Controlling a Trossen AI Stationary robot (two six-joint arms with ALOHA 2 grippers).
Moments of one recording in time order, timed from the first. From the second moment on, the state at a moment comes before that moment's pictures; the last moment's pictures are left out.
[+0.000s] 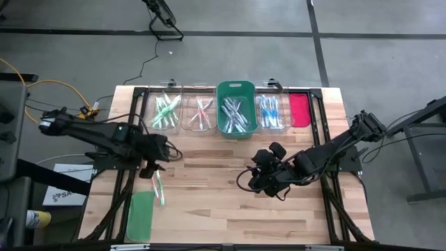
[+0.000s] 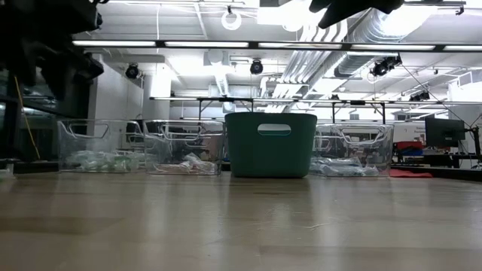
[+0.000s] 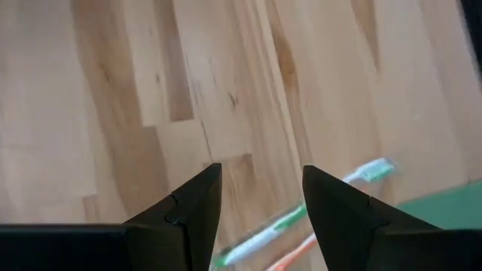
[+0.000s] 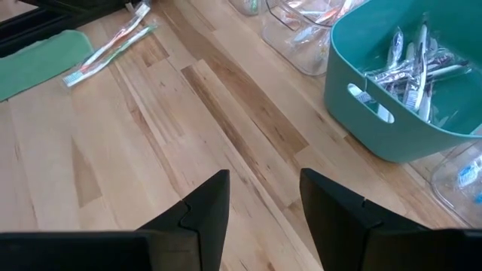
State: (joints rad) left arm -0.16 0.81 0.68 -0.86 0.16 -0.04; right arm 0.50 1.53 1.32 -0.82 0.67 0.95
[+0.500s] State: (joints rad) left arm -0.48 1.14 0.68 -0.86 0.11 0.23; right arm 0.50 1.53 1.32 -0.82 0.66 0.95
